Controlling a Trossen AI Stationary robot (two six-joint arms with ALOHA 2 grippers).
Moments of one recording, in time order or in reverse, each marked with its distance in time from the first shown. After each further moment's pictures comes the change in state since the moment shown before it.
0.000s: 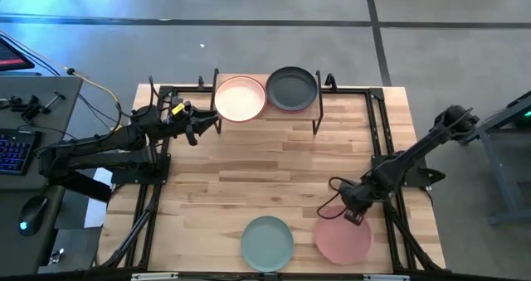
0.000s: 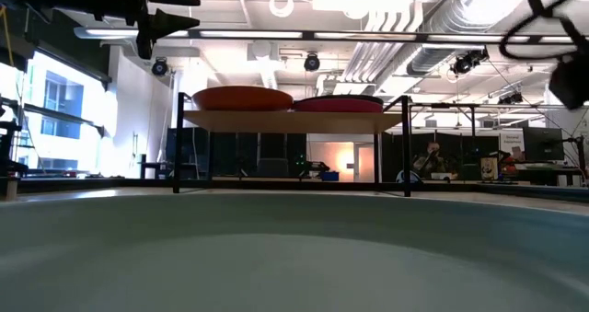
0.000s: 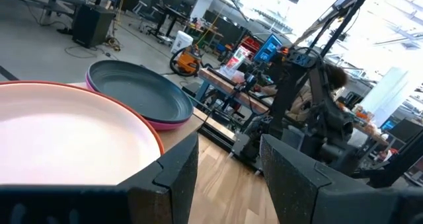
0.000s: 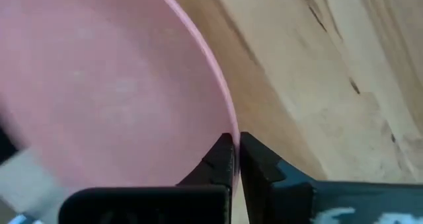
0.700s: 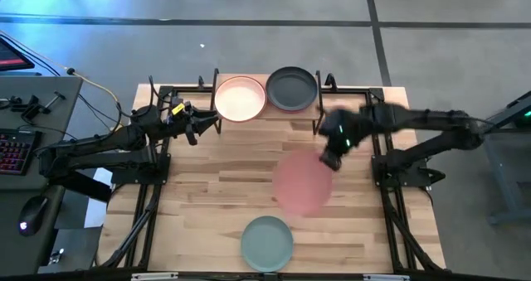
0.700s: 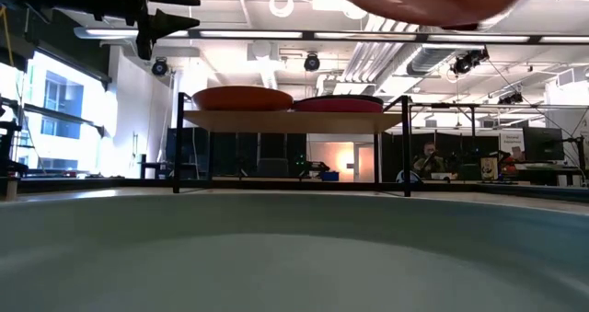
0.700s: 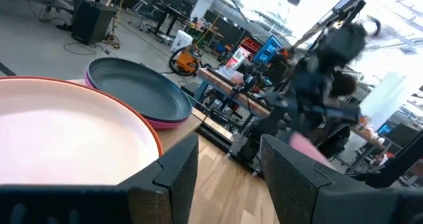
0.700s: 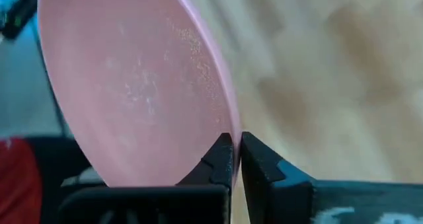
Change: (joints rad) left arm 0.000 0.000 0.000 0.000 0.000 -0.024; right arm -0.661 0.027 0.683 -0.360 -0.018 -0.671
